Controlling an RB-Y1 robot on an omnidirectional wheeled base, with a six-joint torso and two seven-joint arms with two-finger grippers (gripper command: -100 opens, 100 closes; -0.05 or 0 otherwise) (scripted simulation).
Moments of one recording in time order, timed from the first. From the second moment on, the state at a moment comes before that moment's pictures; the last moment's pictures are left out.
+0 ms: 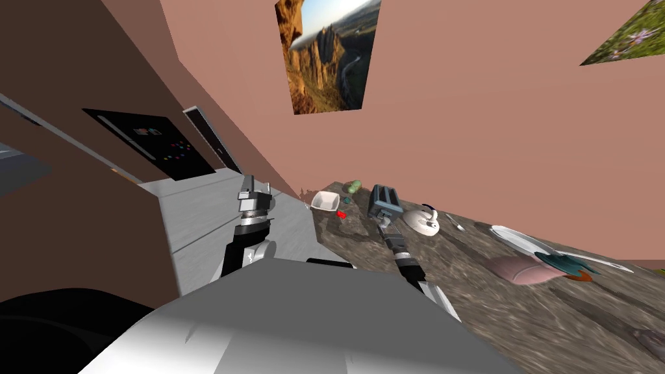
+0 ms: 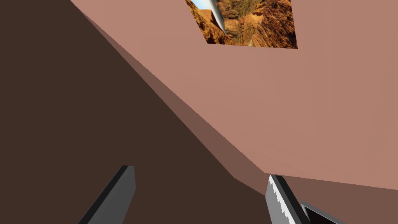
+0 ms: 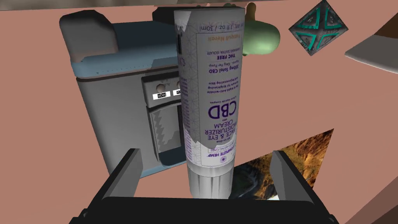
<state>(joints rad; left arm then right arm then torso) 0.54 -0.03 0.07 -2.35 0.09 -0.46 -0.11 0.45 -0.18 -0.27 -1.61 0.69 -0.63 0.61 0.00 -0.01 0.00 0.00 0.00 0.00</state>
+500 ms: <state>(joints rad) 0.54 -0.03 0.07 -2.35 0.09 -0.46 -0.11 0.45 -0.18 -0.29 -1.57 0.73 -0.64 0.64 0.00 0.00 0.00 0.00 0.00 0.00</state>
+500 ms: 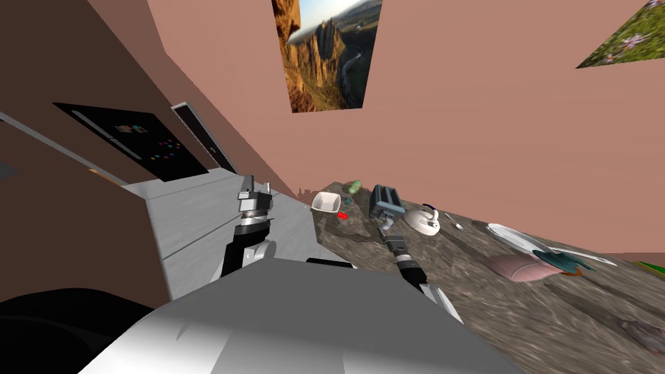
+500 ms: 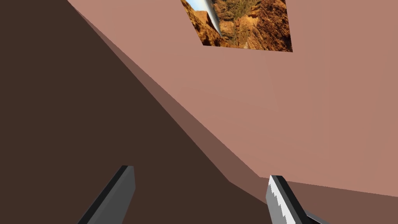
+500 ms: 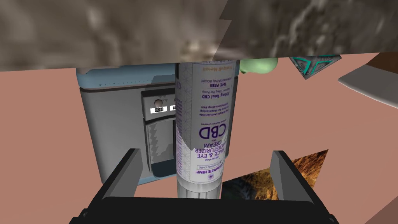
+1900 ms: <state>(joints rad) 0.54 -0.03 0.07 -2.35 0.09 -0.46 -0.11 0.38 -0.13 -0.39 -1.54 0.70 -0.52 0.68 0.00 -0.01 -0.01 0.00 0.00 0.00</state>
